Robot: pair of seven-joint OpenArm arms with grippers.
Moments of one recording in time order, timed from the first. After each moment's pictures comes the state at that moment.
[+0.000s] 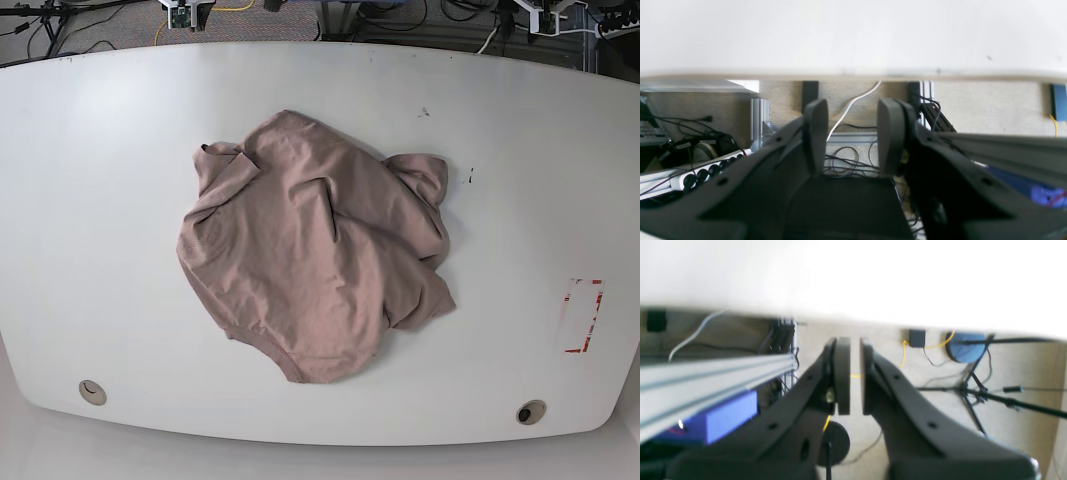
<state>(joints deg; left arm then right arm) 61.1 -9.9 -17.0 105.0 -11.5 -9.1 2.1 -59.0 -6.3 15.4 108.0 -7.3 12.1 -8.9</state>
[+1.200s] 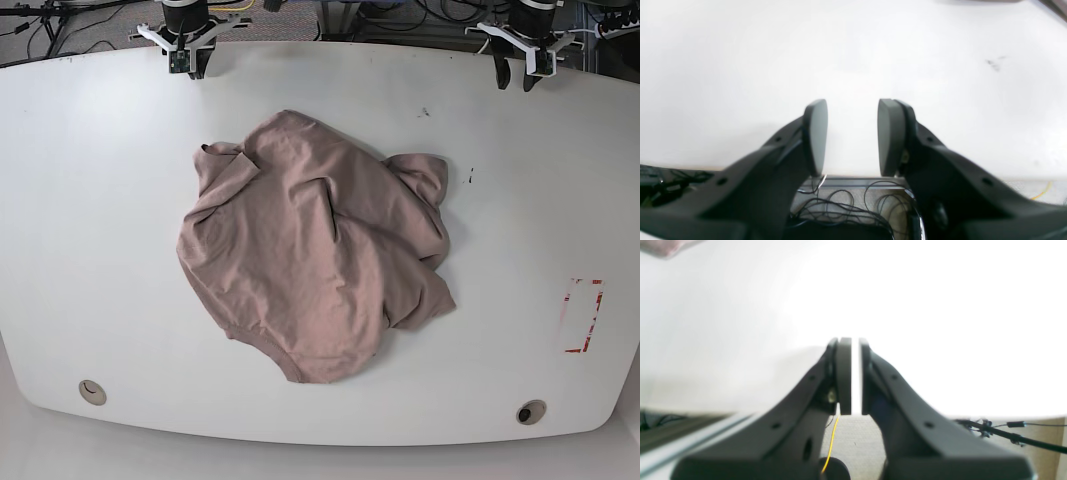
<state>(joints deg) 51.8 -9.5 -15.5 107.1 -10.2 -9.1 3.3 -48.1 -5.8 15.3 108.7 -6.9 12.4 -12.6</state>
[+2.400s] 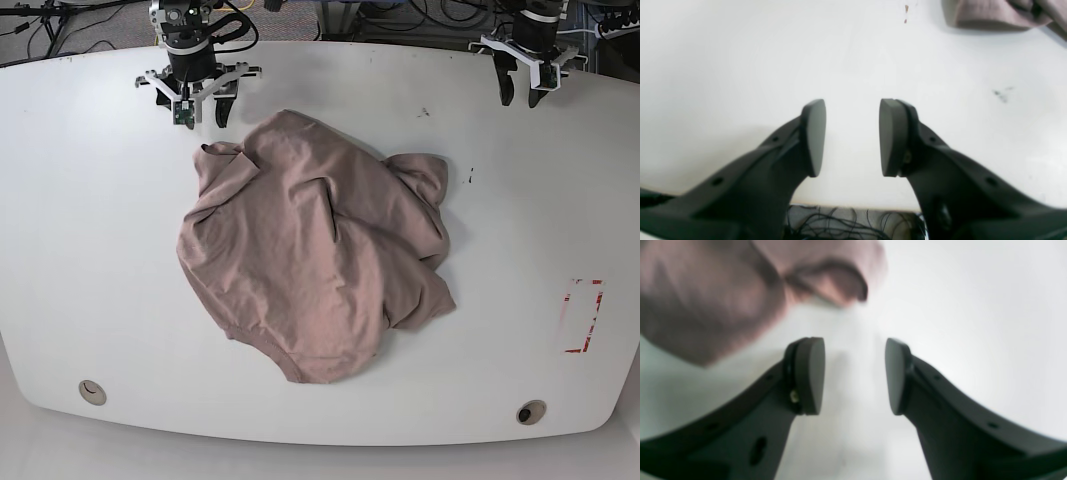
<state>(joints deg) 48.7 -9.8 -16.1 107.0 -10.1 -8.9 3.2 -37.5 -5.8 12.3 110.9 -3.9 12.8 -21.9</state>
